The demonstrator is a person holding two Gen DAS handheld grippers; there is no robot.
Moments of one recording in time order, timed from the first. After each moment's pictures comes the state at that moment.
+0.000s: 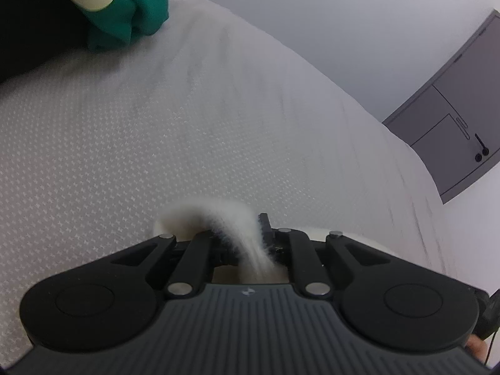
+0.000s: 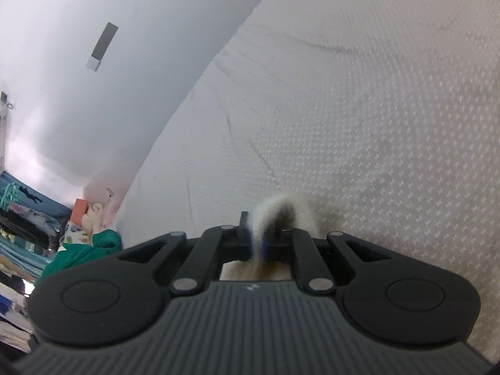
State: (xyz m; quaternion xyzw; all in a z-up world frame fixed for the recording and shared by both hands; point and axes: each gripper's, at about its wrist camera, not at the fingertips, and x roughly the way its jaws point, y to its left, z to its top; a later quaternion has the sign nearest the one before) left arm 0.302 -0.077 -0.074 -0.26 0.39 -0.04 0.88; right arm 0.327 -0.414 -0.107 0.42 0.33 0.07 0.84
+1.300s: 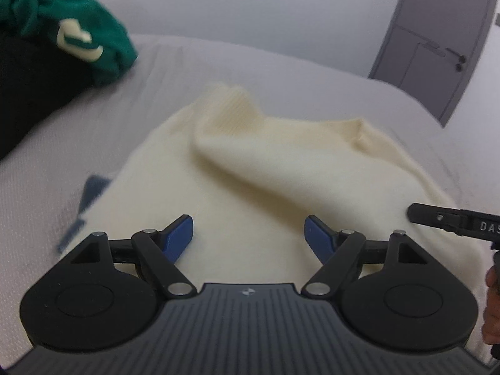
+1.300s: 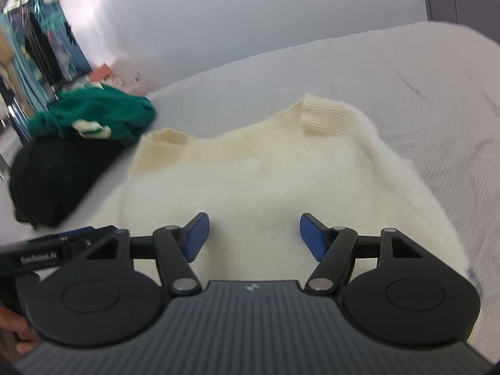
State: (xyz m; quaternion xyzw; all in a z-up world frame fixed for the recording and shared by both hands) left arm 0.113 -0.188 -0.041 -0.08 0.37 -0.05 0.92; right arm 0.172 -0.319 -0.034 0.10 0.34 0.15 0.92
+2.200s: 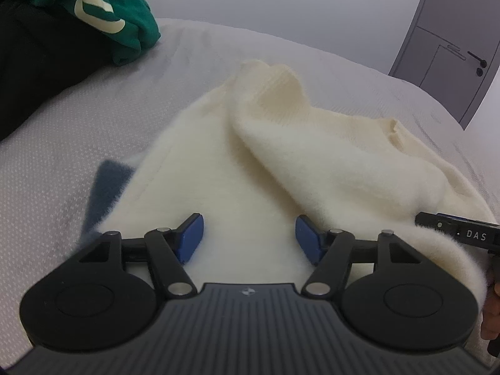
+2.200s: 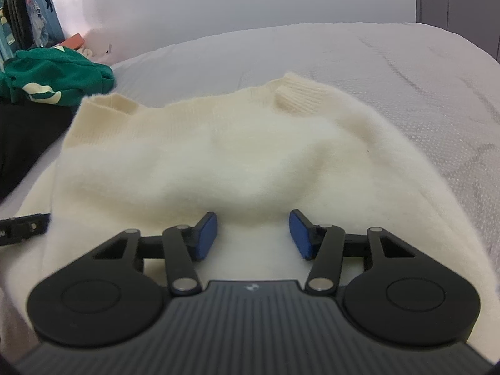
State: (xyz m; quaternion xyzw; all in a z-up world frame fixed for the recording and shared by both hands) left arm 0.127 -0.163 -0.071 -0.10 0.38 -0.02 0.92; right arm 0.205 -0.305 -0.073 0.05 0.36 0.10 0.93
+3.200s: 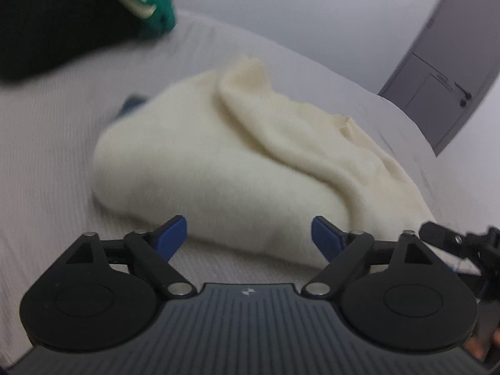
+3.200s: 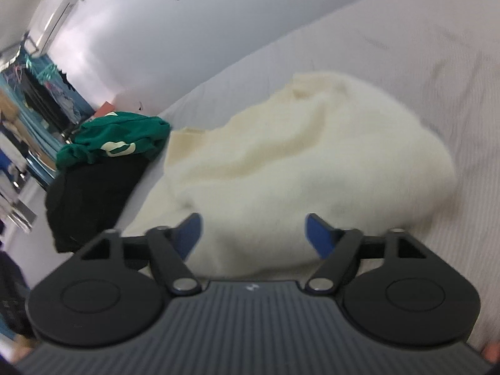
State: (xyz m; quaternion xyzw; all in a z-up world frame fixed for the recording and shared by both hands) left arm 0.010 -0.180 -0.034 -0.20 0.39 -0.02 0.90; right arm 0.073 -0.338 -0.034 0.27 0.35 0.16 0.88
